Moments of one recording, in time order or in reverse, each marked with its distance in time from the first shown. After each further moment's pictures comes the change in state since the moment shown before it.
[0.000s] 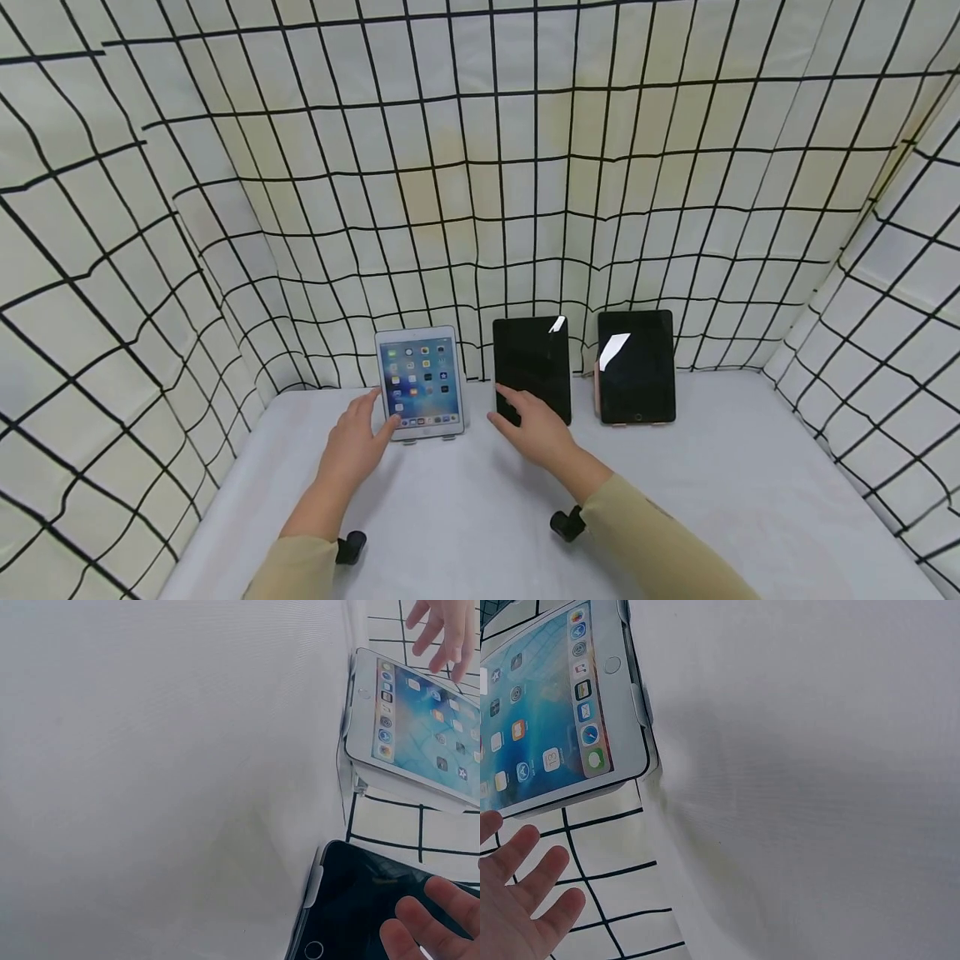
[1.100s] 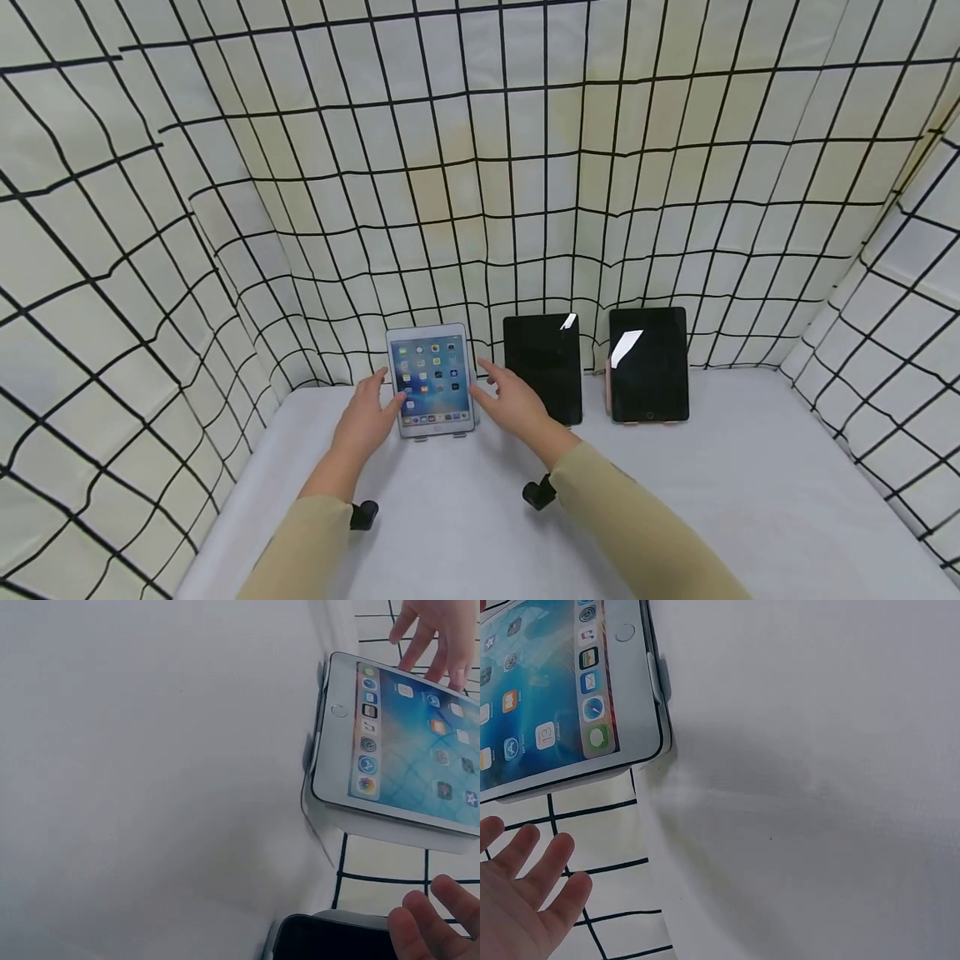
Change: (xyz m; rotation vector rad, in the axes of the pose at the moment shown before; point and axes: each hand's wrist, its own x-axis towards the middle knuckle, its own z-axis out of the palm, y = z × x) left_hand 0.032 -0.004 -0.009 -0.096 -0.030 -0.054; right_hand 0.047 -0.039 0.014 0.136 -0.014 0.040
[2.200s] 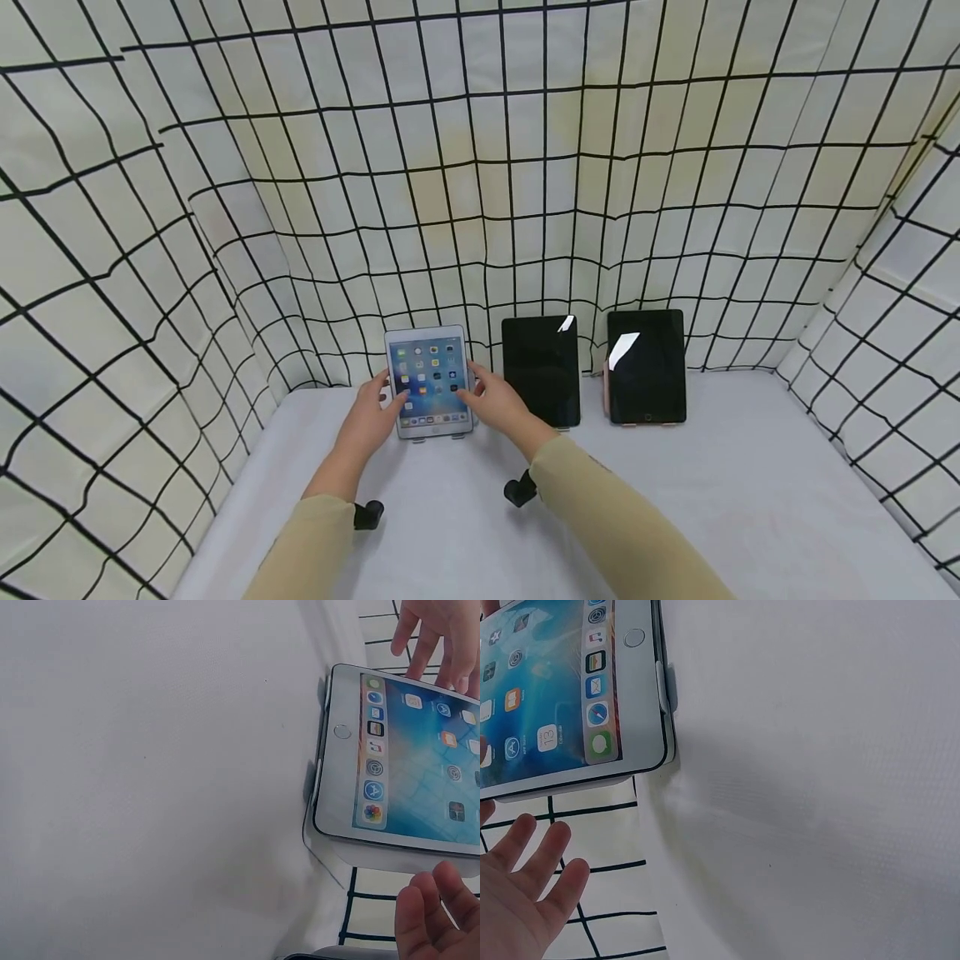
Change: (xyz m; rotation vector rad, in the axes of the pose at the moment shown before) left_hand 0.003 0.000 0.005 -0.154 -0.033 -0.005; right_hand 0.013 -0.015 0.013 0.149 -0.060 0.054
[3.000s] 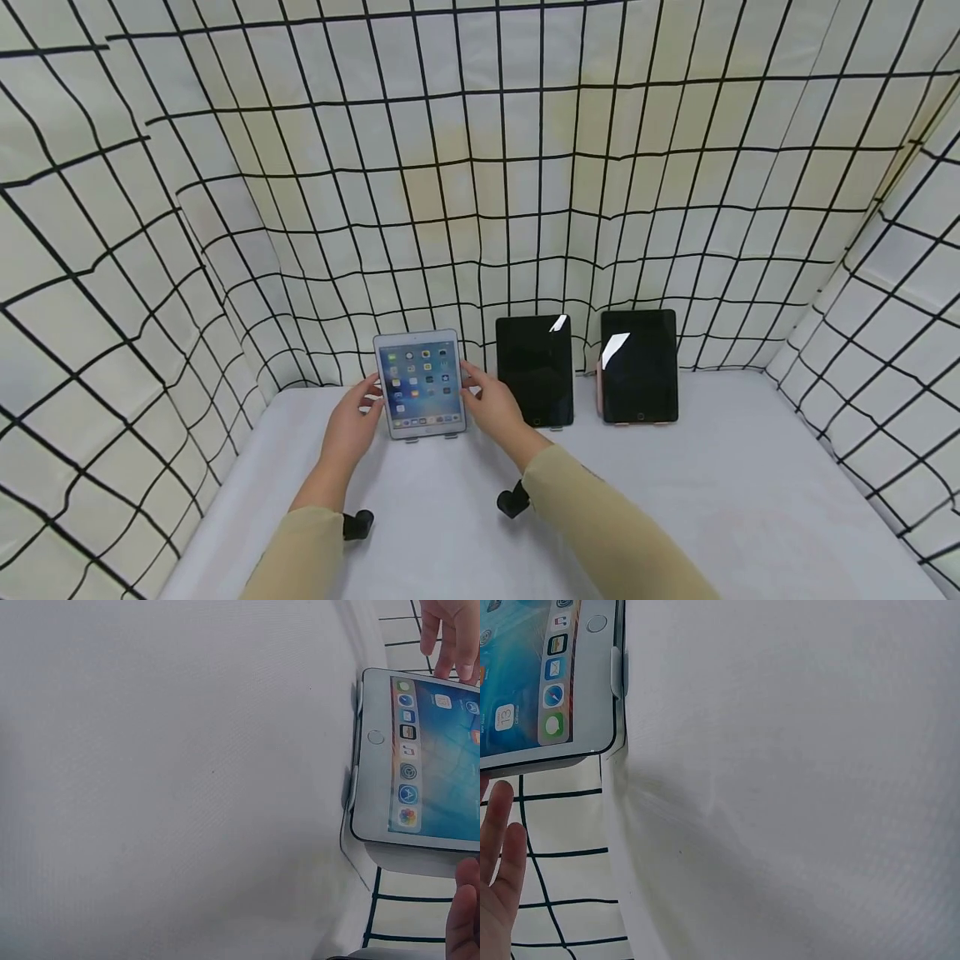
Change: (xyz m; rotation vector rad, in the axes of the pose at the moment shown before) left_hand -0.003 -0.018 0.004 -0.088 0.152 0.077; right_hand -0.004 0.009 0.011 0.026 0.137 -0.064
